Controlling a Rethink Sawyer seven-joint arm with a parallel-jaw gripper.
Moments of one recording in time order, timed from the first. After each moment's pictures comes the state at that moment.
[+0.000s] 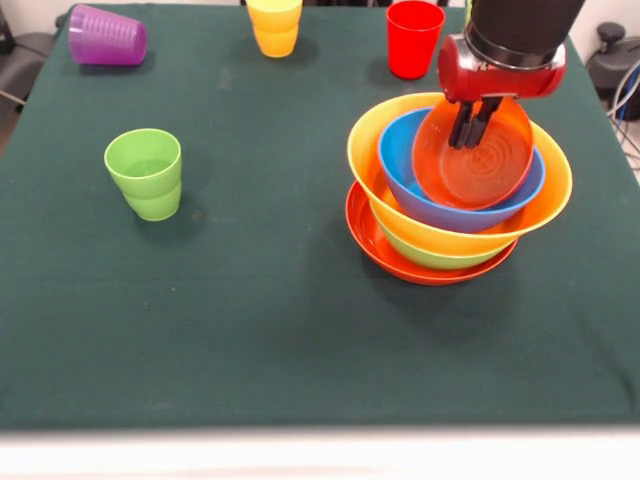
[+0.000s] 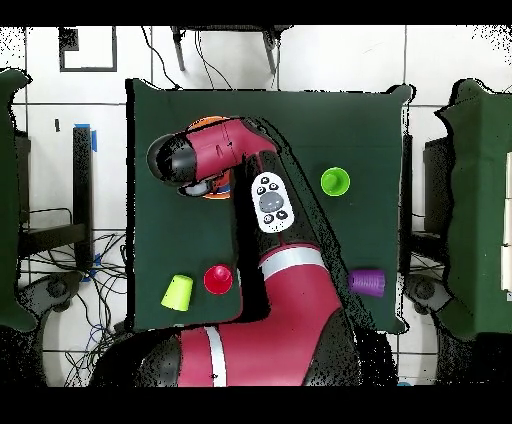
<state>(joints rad) -0.19 -0.47 0.33 1.29 -0.48 0.91 1.90</state>
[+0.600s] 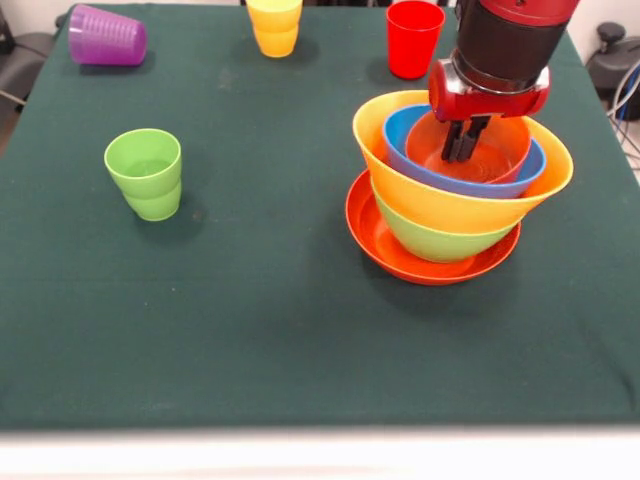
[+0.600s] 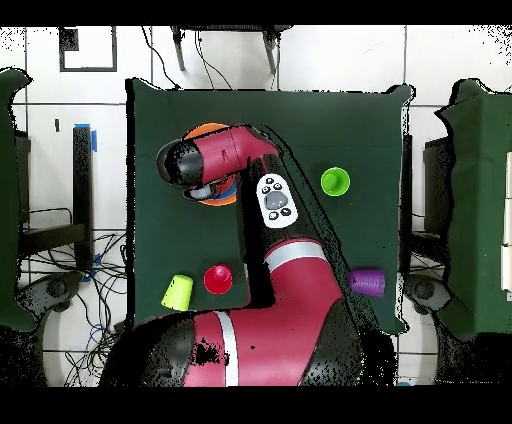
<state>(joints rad) -0.20 -0.43 0.33 1.29 -0.48 0.88 1.90</state>
